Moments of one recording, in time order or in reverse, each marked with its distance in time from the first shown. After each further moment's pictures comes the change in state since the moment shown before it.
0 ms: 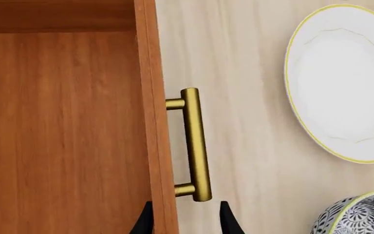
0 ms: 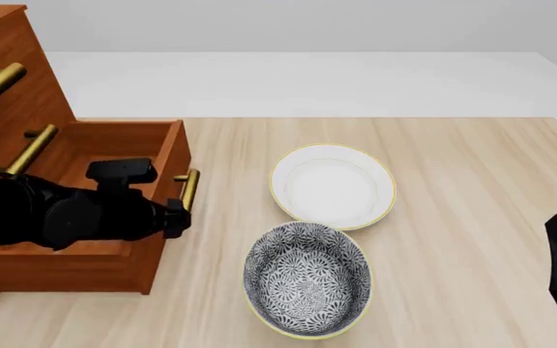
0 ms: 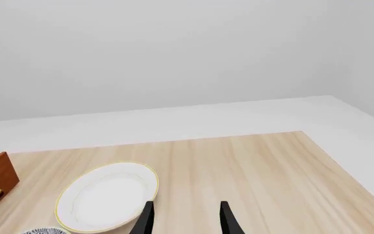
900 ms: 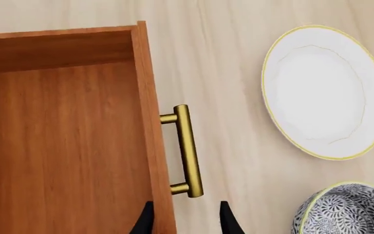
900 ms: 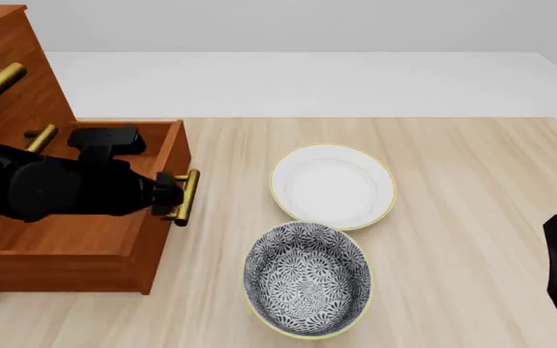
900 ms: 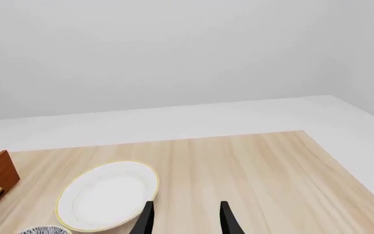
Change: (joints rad) left arm 0.012 -0.133 -0.087 0.163 0.122; right arm 0.004 0.000 0.007 -0.003 -0.001
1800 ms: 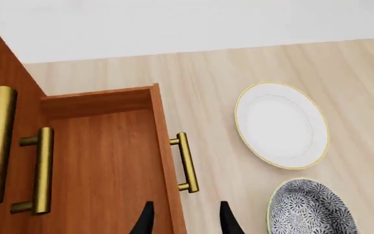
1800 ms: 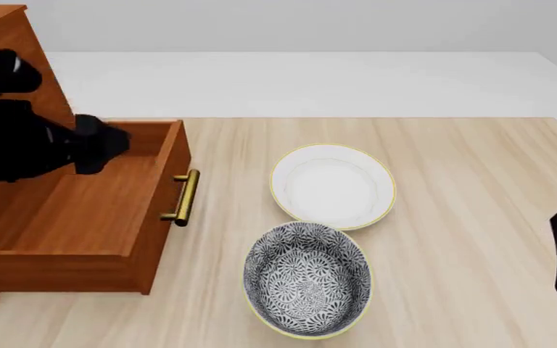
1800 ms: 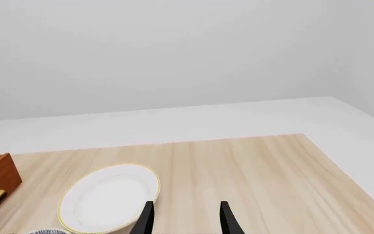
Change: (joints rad) left arm 0.041 -0.431 -0.073 0.228 0.078; right arm 0.002 0.001 -0.043 0.039 -0.002
